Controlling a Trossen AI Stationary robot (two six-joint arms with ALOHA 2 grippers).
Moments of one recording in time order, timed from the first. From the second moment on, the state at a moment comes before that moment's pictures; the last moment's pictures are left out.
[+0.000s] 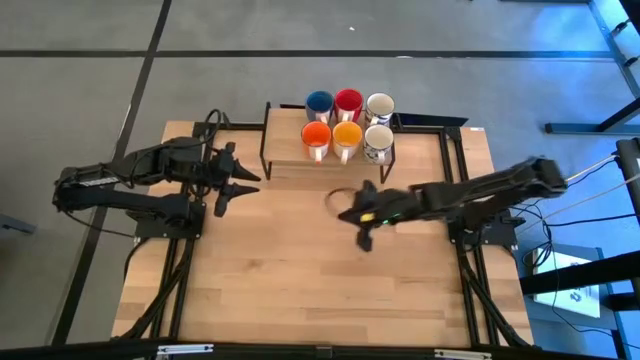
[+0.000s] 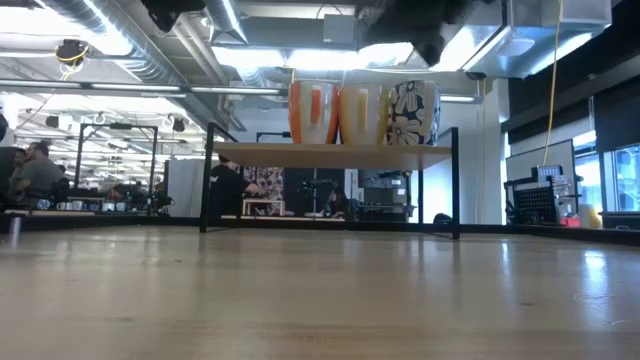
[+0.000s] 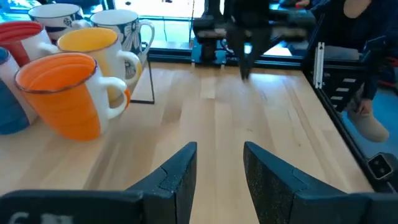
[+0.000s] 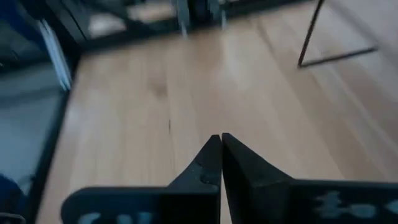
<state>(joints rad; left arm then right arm) 0.14 0.71 0.89 -0.53 0.12 -0.02 0.20 1.43 1.09 -0.25 0.18 0.33</state>
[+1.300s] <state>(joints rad) 0.15 0.68 0.11 0.65 0.26 -0.17 0.18 0.01 0.13 -0.10 0.09 0.20</state>
